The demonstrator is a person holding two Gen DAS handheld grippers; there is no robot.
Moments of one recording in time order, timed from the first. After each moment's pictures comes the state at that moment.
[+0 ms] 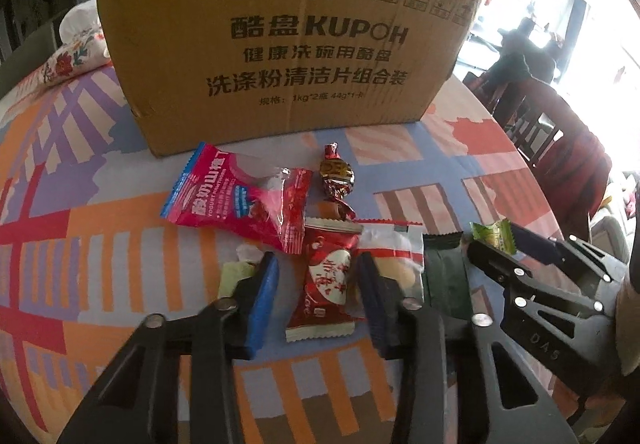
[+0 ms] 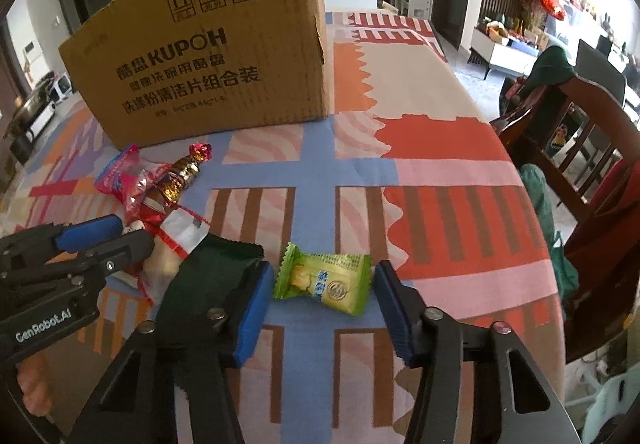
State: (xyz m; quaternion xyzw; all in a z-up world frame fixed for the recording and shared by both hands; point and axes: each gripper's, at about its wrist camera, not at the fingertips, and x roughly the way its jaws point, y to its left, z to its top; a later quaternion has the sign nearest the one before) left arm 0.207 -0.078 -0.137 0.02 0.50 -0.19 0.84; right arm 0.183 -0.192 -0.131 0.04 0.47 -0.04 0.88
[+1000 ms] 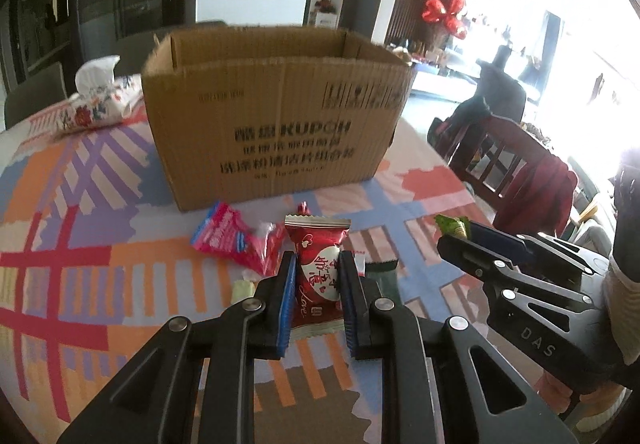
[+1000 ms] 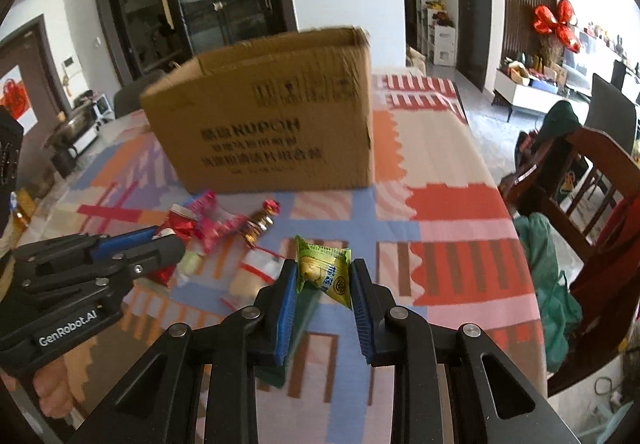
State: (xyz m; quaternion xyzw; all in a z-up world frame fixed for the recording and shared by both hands) left arm 0.165 -0.069 -0.062 0.01 0.41 -0.22 0.88; right arm 0.156 -0.178 -0.064 0.05 0.39 0.03 0.92
